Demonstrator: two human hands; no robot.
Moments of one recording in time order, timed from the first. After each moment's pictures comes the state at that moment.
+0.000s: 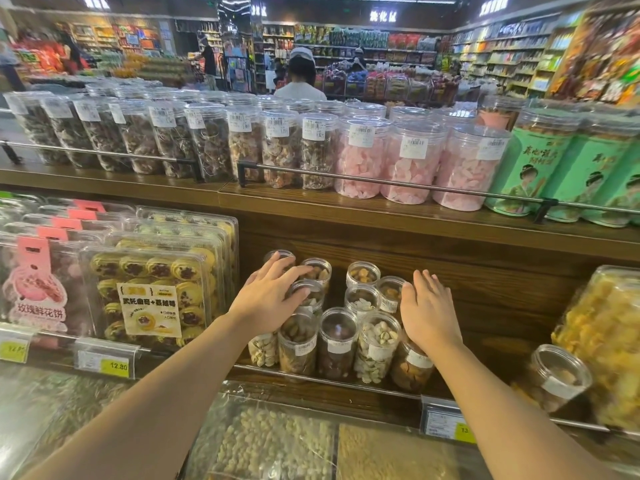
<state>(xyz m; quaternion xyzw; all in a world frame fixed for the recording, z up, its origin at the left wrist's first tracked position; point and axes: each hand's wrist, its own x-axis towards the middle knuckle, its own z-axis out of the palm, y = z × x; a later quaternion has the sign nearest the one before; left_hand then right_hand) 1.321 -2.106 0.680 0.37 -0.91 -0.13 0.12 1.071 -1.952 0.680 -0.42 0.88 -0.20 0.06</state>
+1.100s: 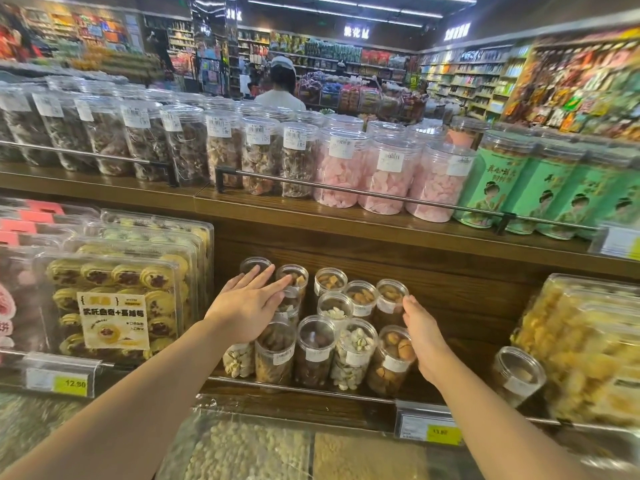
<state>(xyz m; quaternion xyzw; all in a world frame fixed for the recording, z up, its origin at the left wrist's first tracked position) 1.317 -2.109 0.682 0.38 -0.92 -0.10 0.04 1.068 -1.923 0.682 -0.15 0.75 -0.55 0.33</state>
